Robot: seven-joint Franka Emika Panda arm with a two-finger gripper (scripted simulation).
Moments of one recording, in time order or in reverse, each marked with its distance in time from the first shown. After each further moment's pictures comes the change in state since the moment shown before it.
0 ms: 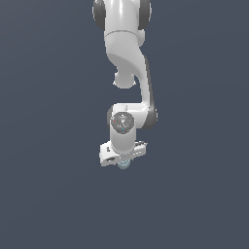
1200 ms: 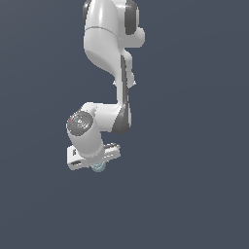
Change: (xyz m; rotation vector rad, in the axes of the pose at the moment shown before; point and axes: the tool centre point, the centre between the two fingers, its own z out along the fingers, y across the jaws) arm -0.010 0.114 -0.024 0.000 0.000 0.000
